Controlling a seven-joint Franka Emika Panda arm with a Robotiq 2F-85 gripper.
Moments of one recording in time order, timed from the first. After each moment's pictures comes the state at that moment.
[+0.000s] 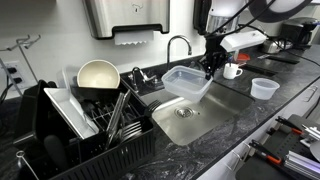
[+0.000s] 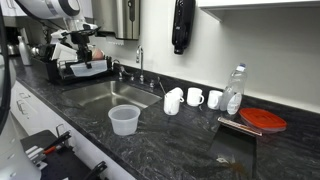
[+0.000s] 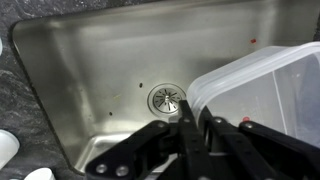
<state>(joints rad) 0.27 -0.25 0.33 -2.41 -0.08 2.24 0.77</state>
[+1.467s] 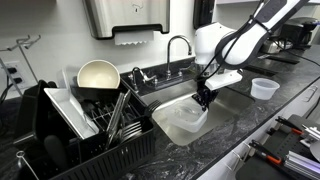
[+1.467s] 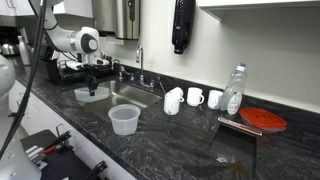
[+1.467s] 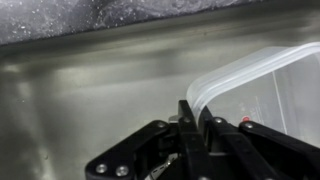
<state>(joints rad) 0.27 0.15 0.28 -2.39 -0.03 2.43 0.71</state>
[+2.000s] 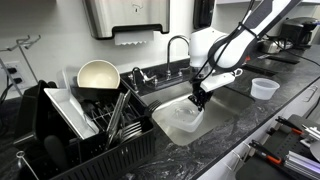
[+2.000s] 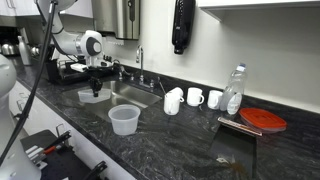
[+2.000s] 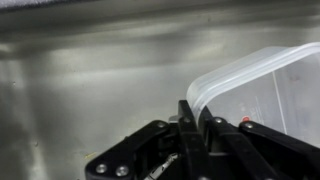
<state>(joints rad) 0.28 0.23 0.24 -2.32 -0.08 2.42 0.68</state>
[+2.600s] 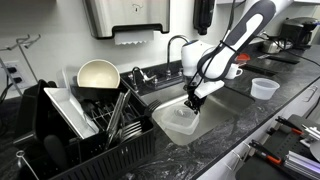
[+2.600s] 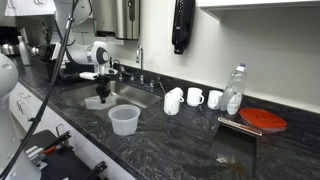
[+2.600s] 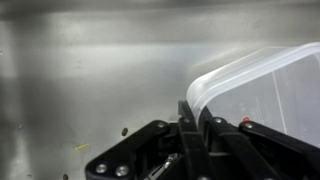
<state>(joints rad) 0.32 0.41 0.16 -2.19 -0.16 2.42 0.63</state>
